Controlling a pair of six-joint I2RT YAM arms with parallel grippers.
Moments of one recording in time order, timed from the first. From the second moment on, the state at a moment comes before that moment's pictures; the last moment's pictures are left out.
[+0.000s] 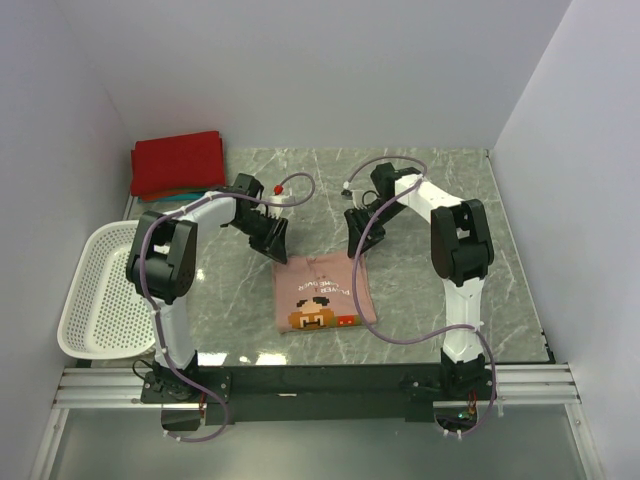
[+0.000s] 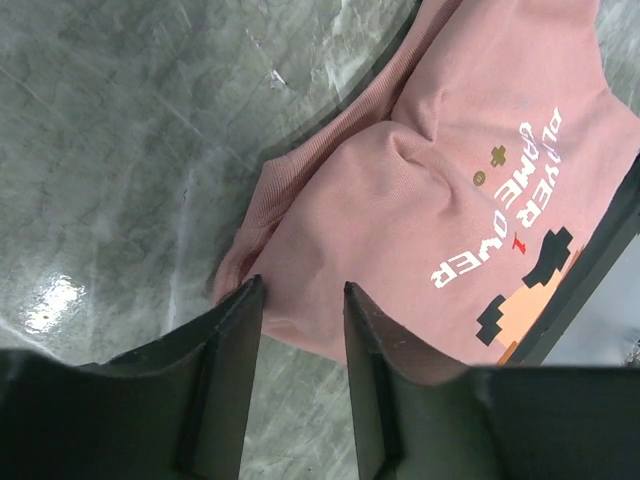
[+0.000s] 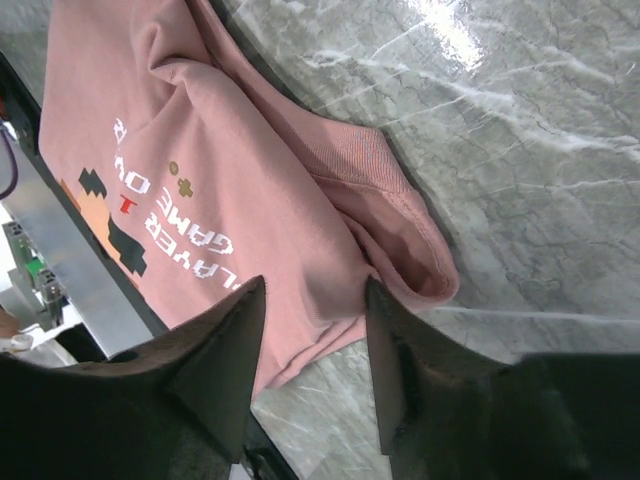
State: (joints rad) left arm -0.30 1.95 1.35 -0.71 0.67 0.19; right arm 0.29 2.15 1.64 -1.02 -0.73 -0.31
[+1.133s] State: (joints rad) left arm -0.30 1.99 1.35 -0.68 0.61 0.14; right arm 0.29 2.15 1.64 -1.01 -0.70 -0.32
